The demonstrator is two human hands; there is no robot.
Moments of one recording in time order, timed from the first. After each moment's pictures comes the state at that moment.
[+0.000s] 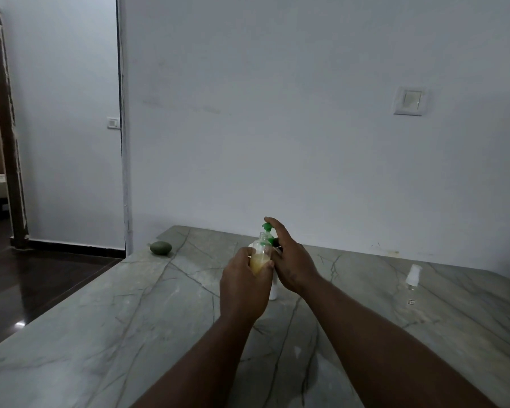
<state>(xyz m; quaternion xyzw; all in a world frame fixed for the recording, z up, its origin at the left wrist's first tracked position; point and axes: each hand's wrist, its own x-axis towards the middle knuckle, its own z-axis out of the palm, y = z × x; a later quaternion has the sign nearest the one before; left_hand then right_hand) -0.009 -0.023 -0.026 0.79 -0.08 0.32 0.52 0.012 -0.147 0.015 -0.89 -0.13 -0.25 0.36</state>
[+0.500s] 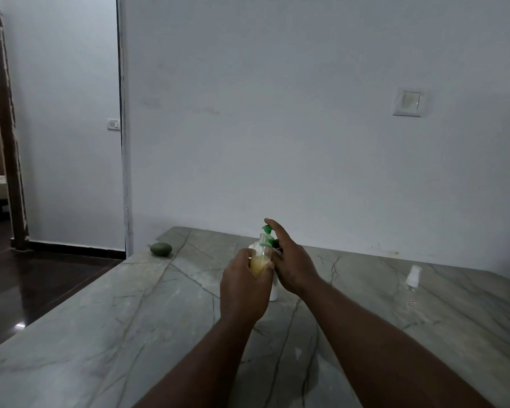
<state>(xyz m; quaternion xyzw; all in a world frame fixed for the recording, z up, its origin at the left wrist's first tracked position) -0.011 -0.023 -0.027 0.78 -0.08 0.32 0.53 0.013 -0.147 0.011 -0.89 -0.13 -0.26 0.35</state>
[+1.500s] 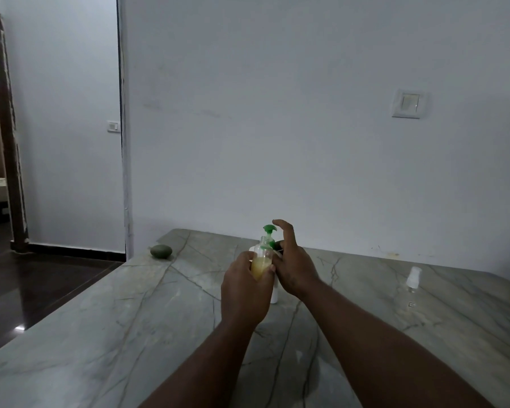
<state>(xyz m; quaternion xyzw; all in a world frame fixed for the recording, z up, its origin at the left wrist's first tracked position) -0.009 -0.024 -0.030 0.78 -0.08 0.33 0.52 0.019 -0.147 0.008 -0.88 -0.11 -0.27 0.37</state>
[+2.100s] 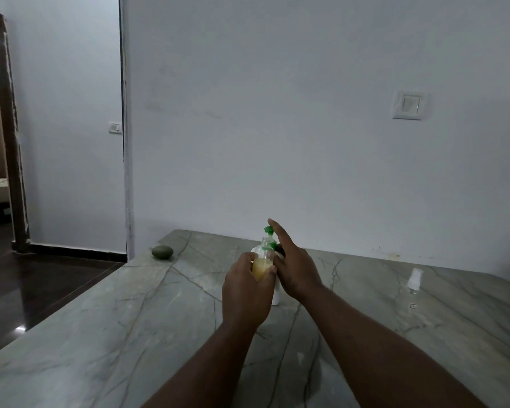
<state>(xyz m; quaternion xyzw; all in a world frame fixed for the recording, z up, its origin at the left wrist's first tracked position) -0.008 -0.026 -0.029 0.79 -0.08 0.33 0.52 0.007 -0.147 0.009 -0.89 -0.13 -0.29 0.33</state>
